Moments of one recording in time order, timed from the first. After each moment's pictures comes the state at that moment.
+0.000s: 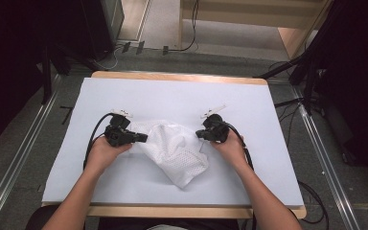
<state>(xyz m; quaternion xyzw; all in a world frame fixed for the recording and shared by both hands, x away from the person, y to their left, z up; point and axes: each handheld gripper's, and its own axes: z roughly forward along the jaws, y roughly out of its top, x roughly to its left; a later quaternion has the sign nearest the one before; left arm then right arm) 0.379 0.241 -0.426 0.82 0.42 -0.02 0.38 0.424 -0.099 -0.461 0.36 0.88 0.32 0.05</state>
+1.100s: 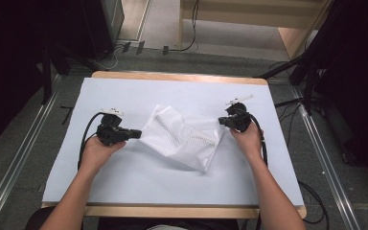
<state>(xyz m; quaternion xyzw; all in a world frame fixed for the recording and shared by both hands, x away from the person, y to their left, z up) 0.375 0.260 -0.422 0.81 0.43 0.01 0.40 0.455 -0.169 -0.450 0.46 0.82 0.32 0.11</state>
